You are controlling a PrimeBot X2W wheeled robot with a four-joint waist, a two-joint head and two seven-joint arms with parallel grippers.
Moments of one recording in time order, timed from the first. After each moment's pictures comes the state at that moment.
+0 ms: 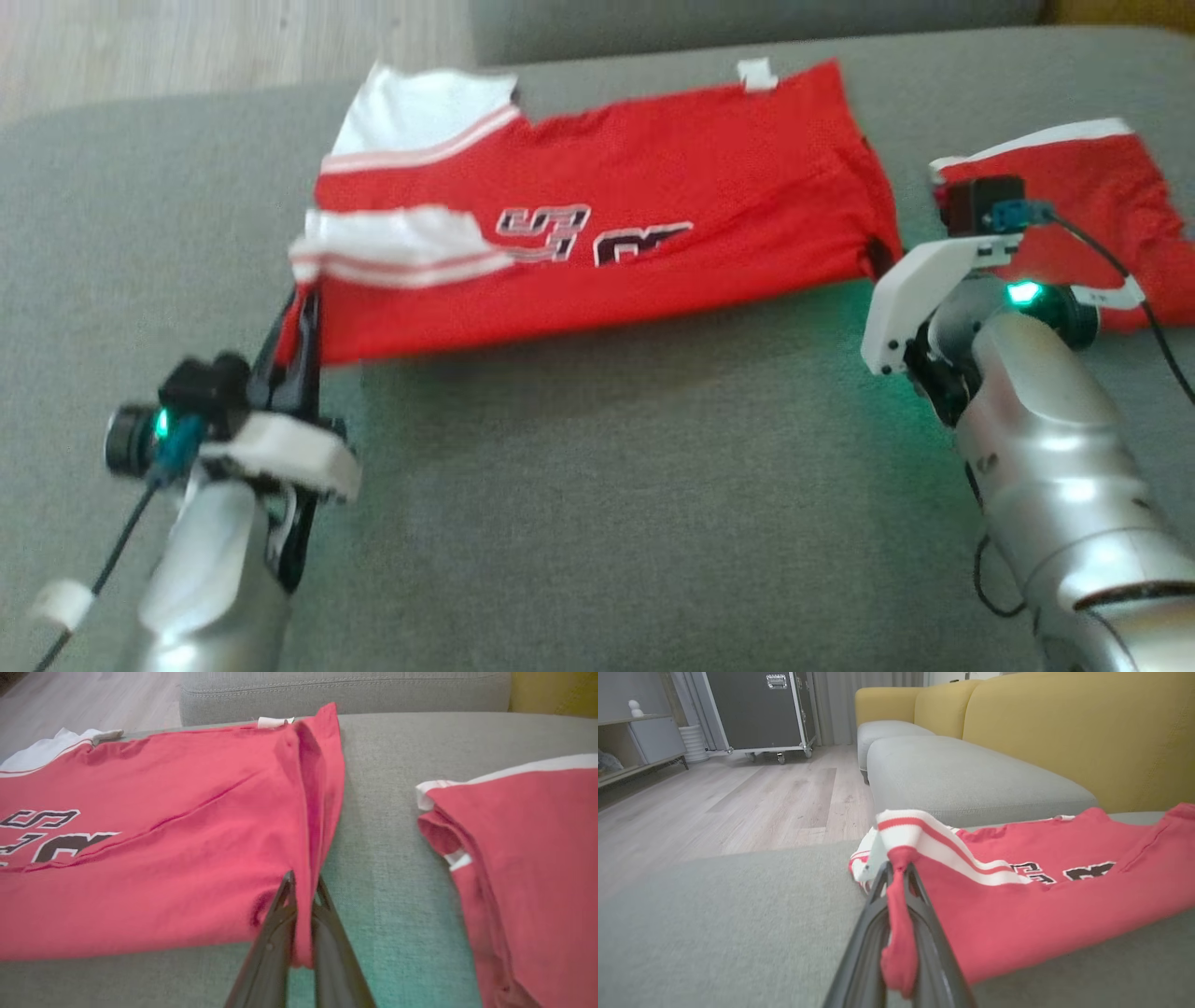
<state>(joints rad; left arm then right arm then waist) -0.47 0.16 -0.16 0.66 -0.19 -0.13 -0.25 -0.82 -0.07 0.06 1.14 0.10 0.13 0.13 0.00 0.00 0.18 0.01</state>
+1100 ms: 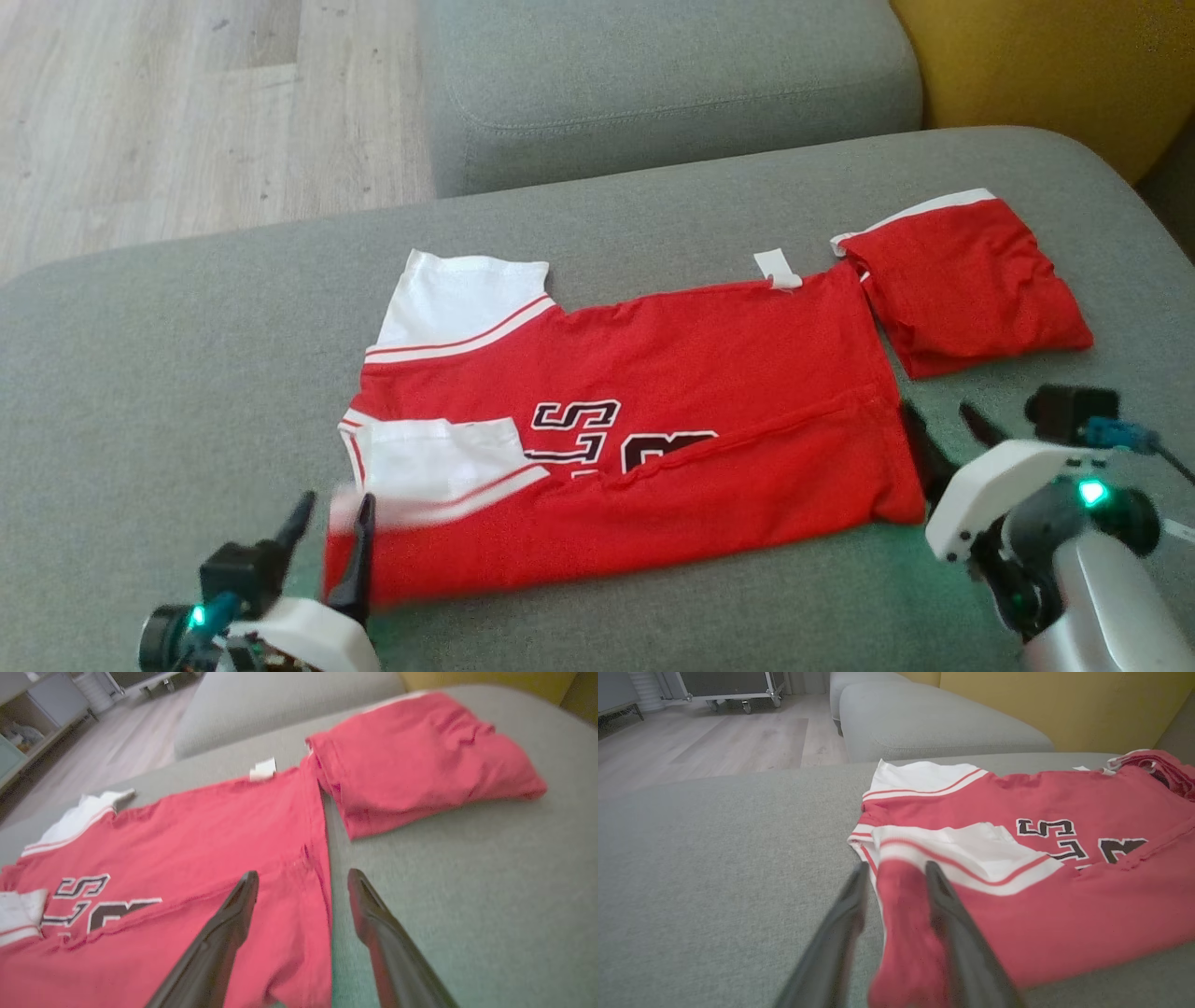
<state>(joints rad) -0.10 0.21 -0.27 0.54 -0.33 -0.07 -0.15 -0.17 -0.12 0.02 0.42 0.31 0.13 0.28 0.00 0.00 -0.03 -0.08</state>
